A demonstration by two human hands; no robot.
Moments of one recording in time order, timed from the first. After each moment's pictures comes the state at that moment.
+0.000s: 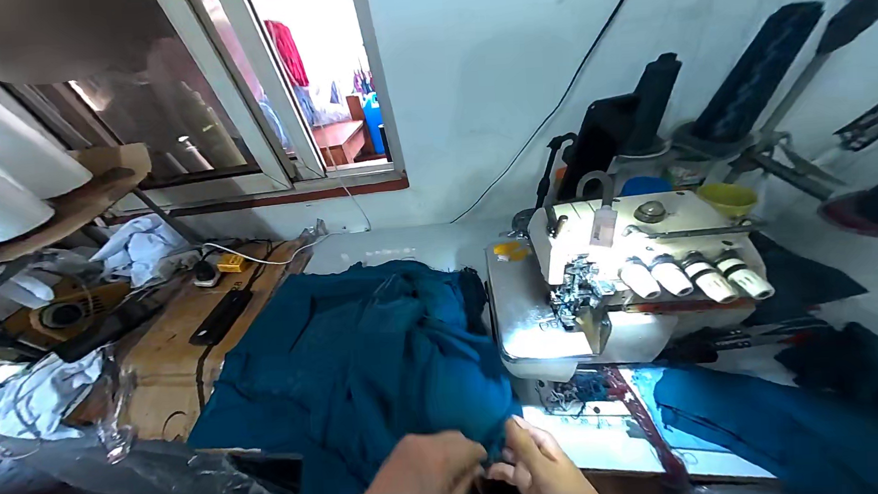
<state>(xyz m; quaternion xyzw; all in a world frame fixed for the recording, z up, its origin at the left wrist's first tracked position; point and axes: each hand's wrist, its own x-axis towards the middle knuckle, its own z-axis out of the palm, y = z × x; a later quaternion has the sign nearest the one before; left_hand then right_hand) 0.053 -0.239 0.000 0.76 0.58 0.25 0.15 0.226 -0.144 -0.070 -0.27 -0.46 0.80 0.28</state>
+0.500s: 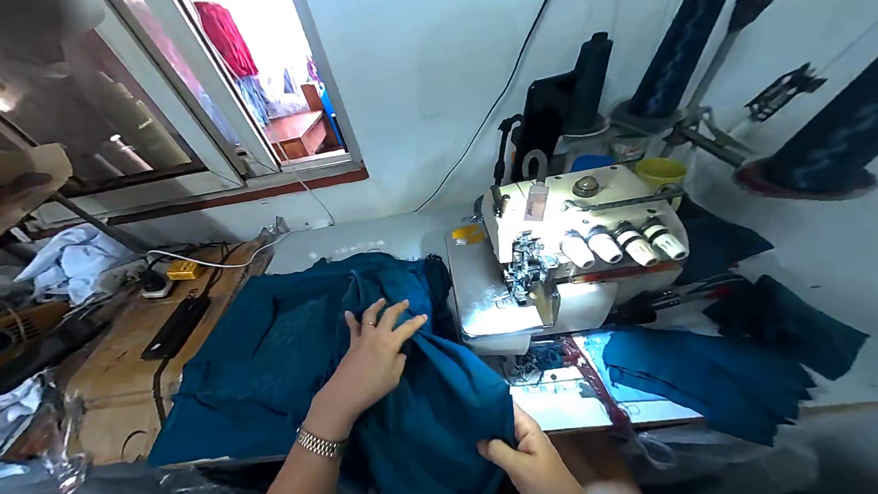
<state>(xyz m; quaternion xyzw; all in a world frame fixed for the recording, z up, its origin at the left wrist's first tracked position) -0.007 -0.147 -0.015 0.72 0.68 0.15 0.03 0.249 -0.154 -0.084 -0.25 -0.56 0.69 0.39</state>
